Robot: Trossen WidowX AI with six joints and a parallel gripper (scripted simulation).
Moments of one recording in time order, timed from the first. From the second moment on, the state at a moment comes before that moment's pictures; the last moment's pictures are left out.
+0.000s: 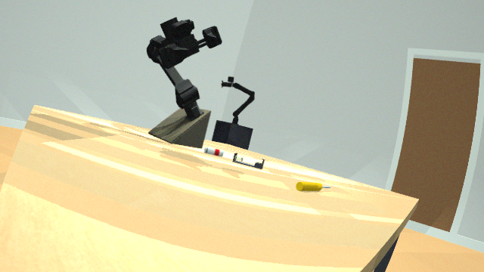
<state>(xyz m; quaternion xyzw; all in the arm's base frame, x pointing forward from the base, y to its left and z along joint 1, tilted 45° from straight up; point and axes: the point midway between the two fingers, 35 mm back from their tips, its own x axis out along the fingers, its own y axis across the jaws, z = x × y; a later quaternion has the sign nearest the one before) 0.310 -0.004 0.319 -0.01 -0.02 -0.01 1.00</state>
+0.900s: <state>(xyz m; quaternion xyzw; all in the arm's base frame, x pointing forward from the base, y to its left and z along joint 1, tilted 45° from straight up) 0.291 0.044 0.058 0.45 0.33 -0.32 0.76</state>
